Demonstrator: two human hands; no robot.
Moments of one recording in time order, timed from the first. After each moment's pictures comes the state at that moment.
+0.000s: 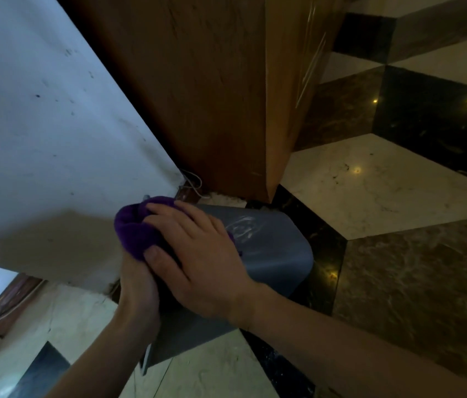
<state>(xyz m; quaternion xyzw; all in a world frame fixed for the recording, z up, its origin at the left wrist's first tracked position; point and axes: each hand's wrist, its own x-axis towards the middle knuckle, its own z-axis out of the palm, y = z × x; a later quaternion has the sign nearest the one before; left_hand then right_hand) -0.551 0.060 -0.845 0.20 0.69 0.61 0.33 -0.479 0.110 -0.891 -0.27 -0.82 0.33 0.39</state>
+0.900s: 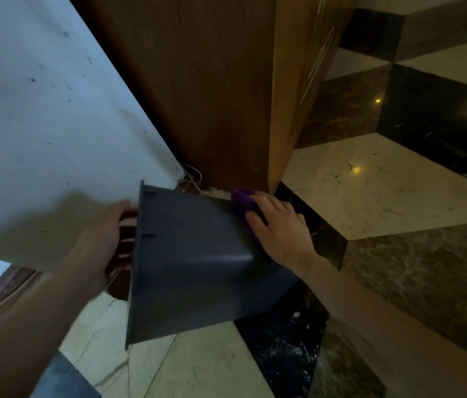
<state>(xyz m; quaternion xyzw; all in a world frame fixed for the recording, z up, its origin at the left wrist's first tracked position) -0.630 0.088 -0.827 0.22 0.81 0.40 0.37 -0.415 0.196 -0.981 -0.49 -0.77 0.34 0.23</state>
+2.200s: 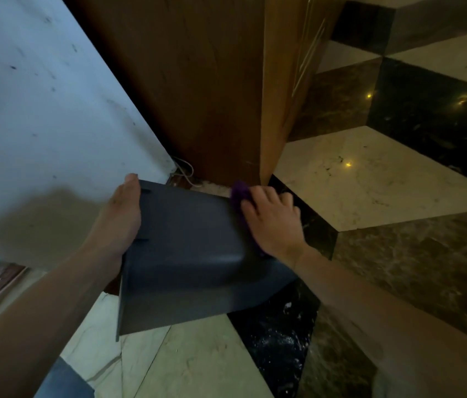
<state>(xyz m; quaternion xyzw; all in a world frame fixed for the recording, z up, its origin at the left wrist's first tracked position) -0.635 0.116 -0.857 0.31 0.85 0.32 0.29 -0.416 0.189 -0.977 -0.54 -0.76 0.30 0.21</state>
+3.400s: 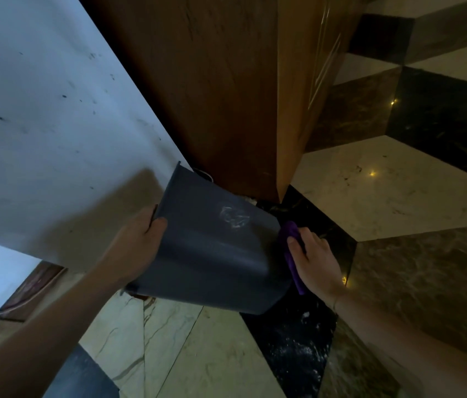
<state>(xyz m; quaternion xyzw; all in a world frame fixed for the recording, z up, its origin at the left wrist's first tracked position) -0.633 0.079 -0.845 0.54 0.82 0.16 0.12 -0.368 0.159 -1.040 -0.54 -0.69 0.40 0.26</state>
